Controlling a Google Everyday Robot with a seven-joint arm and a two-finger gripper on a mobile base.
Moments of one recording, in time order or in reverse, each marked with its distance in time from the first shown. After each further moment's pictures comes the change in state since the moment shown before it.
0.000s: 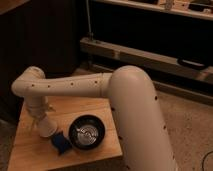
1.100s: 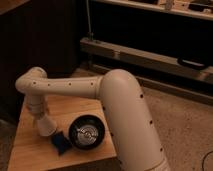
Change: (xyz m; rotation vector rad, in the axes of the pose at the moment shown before) arm 0.031 0.003 0.027 0.080 -0.006 -0.089
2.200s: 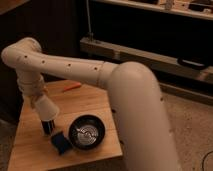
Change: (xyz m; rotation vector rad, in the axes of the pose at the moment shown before) arm -0.012 0.002 -0.149 -0.077 0.040 0.059
